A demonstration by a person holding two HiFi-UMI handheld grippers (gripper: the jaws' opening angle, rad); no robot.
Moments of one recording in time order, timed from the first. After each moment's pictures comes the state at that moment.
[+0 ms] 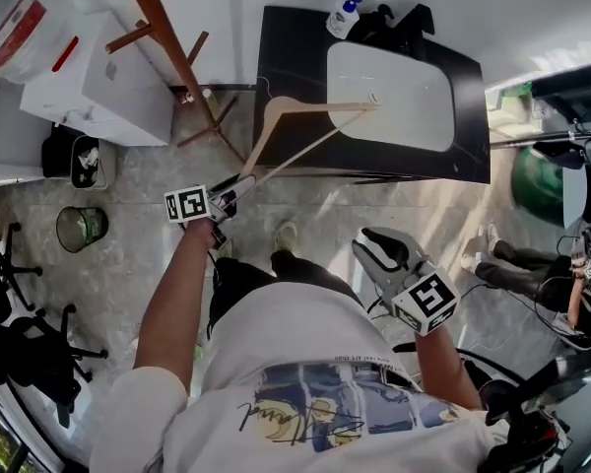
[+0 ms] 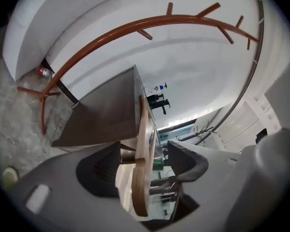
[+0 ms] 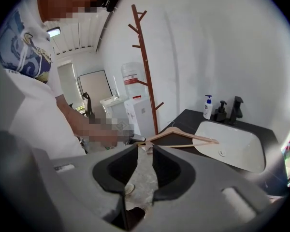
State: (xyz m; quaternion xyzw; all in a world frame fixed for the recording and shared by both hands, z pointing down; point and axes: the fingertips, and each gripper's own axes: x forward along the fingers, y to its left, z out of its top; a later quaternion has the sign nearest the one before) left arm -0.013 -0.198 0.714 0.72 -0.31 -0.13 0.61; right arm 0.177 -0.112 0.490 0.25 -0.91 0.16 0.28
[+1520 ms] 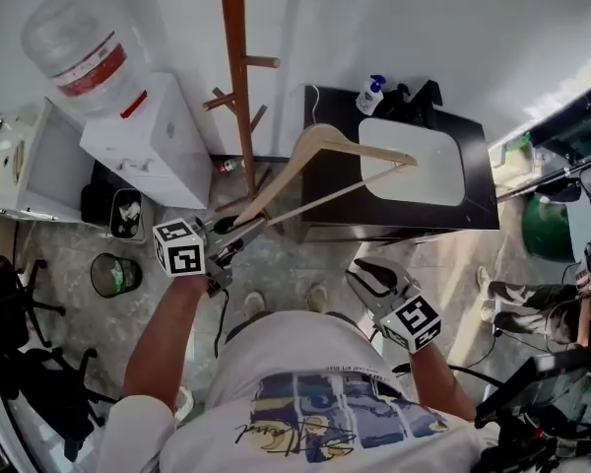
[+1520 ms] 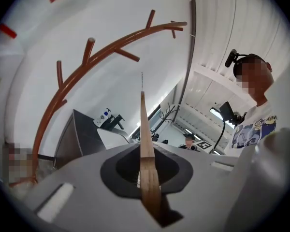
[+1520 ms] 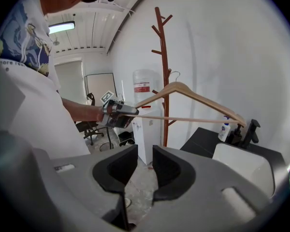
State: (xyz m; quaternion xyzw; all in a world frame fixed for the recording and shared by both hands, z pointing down) left arm -0.101 -0.170 0.460 0.90 -0.23 -0.09 0.35; right arm 0.065 -0.104 0.467 0.24 -0.93 0.09 0.26
